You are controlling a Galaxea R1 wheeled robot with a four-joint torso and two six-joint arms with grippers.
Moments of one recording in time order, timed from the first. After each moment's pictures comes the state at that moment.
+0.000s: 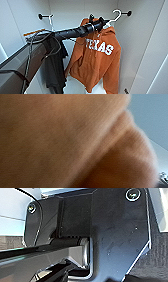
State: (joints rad) left arm -0.24 3.04 -2.07 0.62 -0.29 -1.68; right arm -1.53 3.10 -2.75 -0.75 -0.05 0.69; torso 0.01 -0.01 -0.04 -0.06
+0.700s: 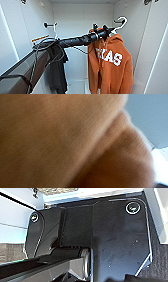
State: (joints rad) left arm -0.13 3.05 -1.99 0.61 -0.38 -1.80; right arm -1.54 3.10 -2.74 -0.75 -0.05 0.69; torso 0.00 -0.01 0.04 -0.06
